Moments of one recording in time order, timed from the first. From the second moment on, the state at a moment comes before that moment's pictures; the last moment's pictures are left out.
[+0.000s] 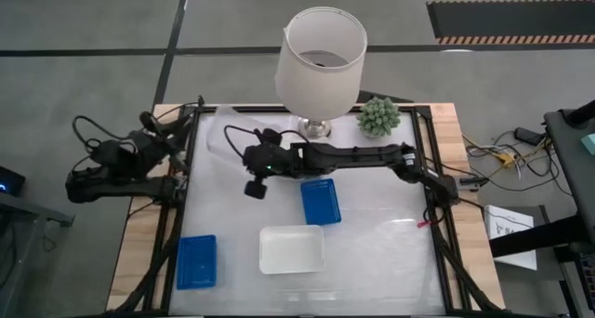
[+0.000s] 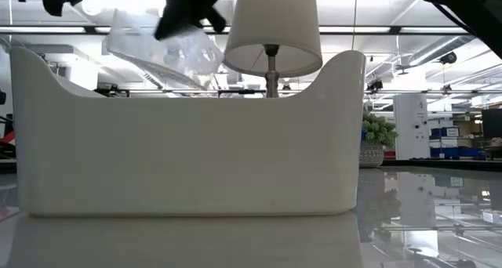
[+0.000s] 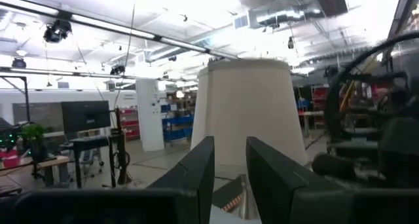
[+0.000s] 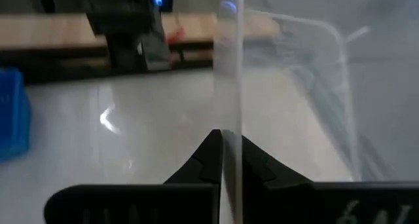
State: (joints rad) left arm 0.02 0.09 0.42 0.07 -0.57 0.35; right arm 0.02 2.27 2.29 -0.61 0.32 0.01
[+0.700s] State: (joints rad) left arm 0.02 0.07 0.42 0.07 -0.54 0.32; right arm -0.01 2.27 1.82 0.26 0.42 -0.08
